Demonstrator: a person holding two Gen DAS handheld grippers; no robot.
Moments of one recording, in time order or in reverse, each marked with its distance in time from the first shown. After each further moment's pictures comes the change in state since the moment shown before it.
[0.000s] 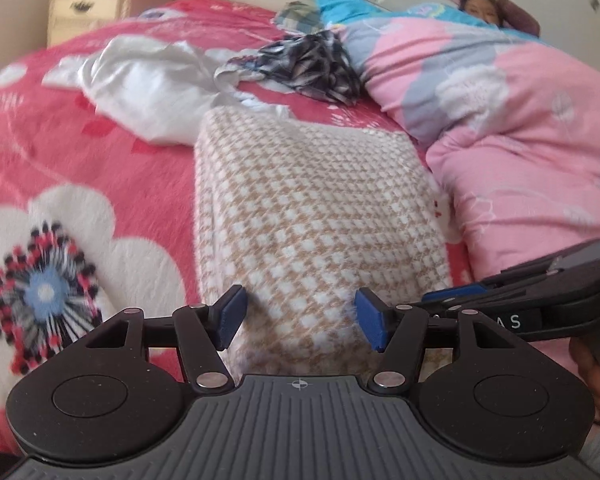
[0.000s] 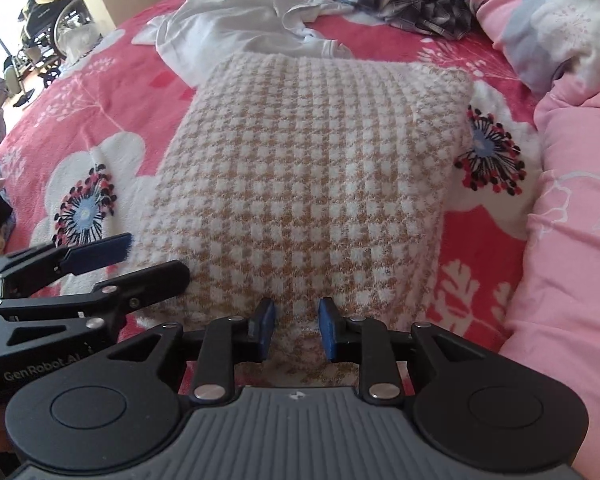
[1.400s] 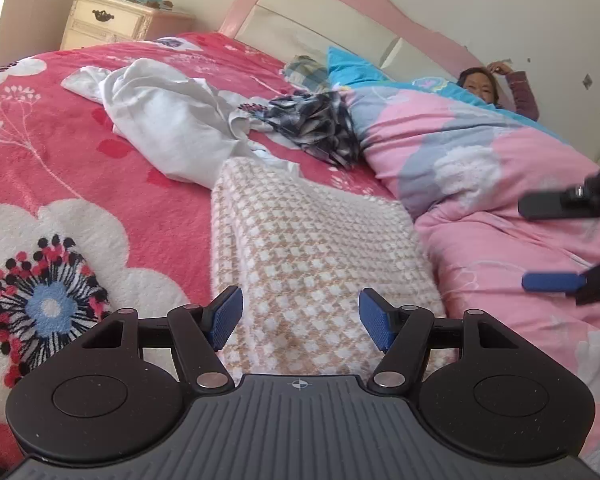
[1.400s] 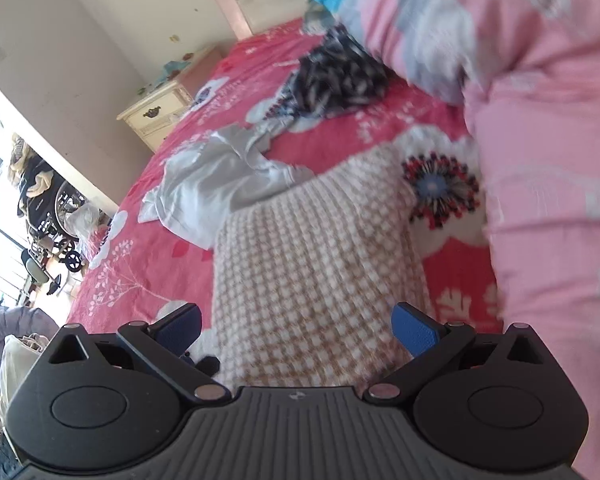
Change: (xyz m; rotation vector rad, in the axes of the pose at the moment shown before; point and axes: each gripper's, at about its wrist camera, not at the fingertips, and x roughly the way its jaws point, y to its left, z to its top) left arm -0.017 0.034 0.003 -0.097 -0.169 -0.082; right arm -0.079 -0.051 -0.002 0.456 -0.264 0.179
